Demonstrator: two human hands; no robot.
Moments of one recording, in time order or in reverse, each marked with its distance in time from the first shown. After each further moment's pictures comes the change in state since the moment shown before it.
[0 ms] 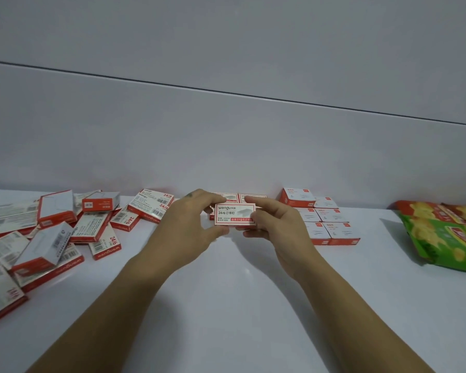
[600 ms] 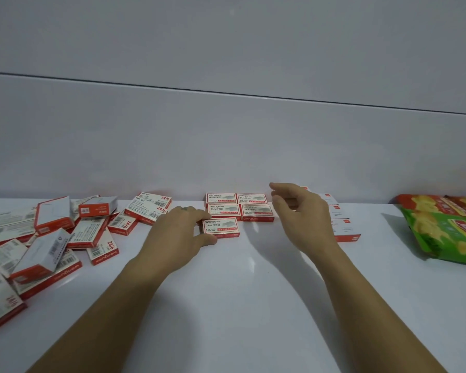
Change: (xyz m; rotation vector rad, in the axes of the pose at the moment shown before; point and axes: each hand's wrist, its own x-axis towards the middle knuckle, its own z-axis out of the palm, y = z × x) left_hand 0.005 -0.024 0.011 0.336 -0.215 -0.190; right_hand 0.014 -0.005 -0.036 -0.621 0.274 -0.277
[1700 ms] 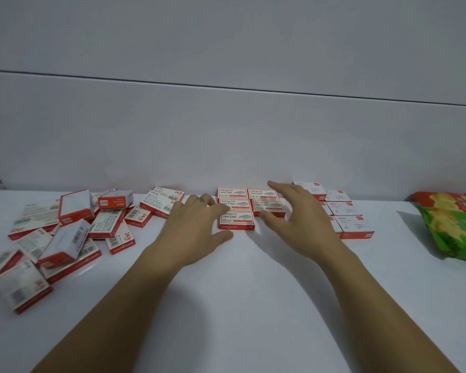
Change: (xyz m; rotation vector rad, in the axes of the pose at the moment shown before) left_hand -0.003 0.008 -0.006 0.217 -0.019 0.116; right_hand -0.009 -0.002 0.005 -0.370 -0.192 -0.158
